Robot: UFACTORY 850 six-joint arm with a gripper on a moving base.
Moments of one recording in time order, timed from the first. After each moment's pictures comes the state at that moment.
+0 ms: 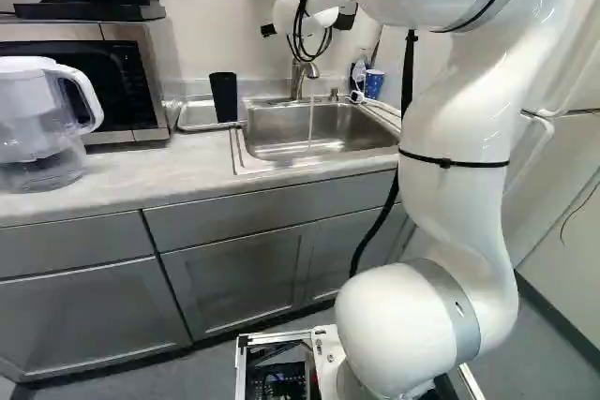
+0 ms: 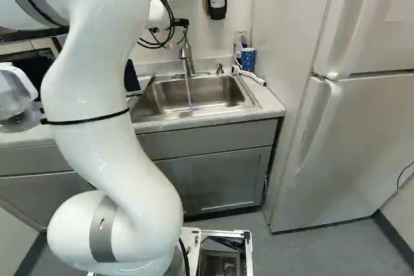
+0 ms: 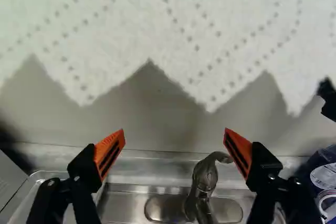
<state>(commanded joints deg) 7.8 -18.4 -84.0 -11.7 12.5 7.4</state>
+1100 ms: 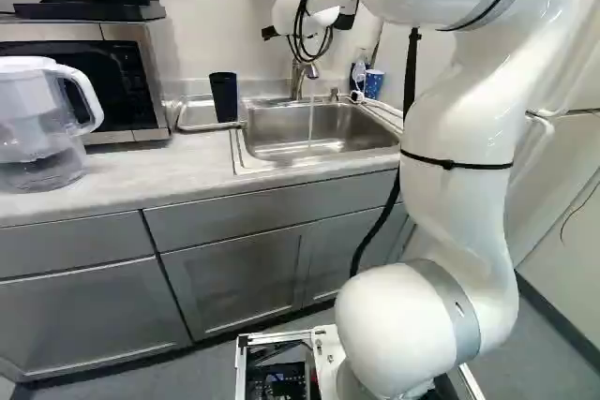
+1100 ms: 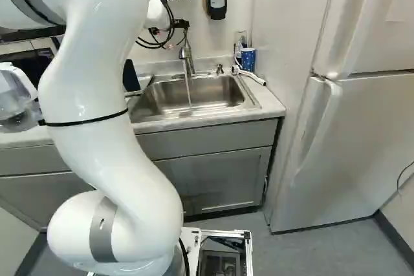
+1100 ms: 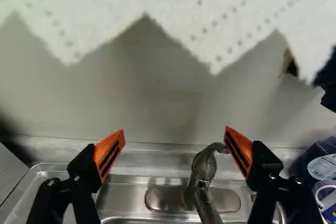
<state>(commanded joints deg) 7.9 -17.1 -82.5 -11.7 9.8 7.4</state>
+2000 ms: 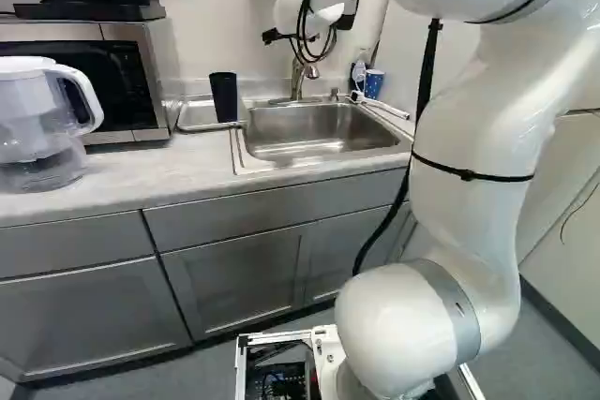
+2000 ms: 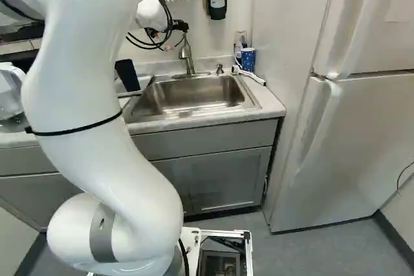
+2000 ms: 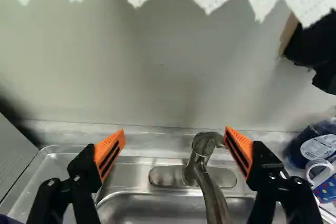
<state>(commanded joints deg) 8.2 -12.3 -77.0 -11.7 7.1 7.4</state>
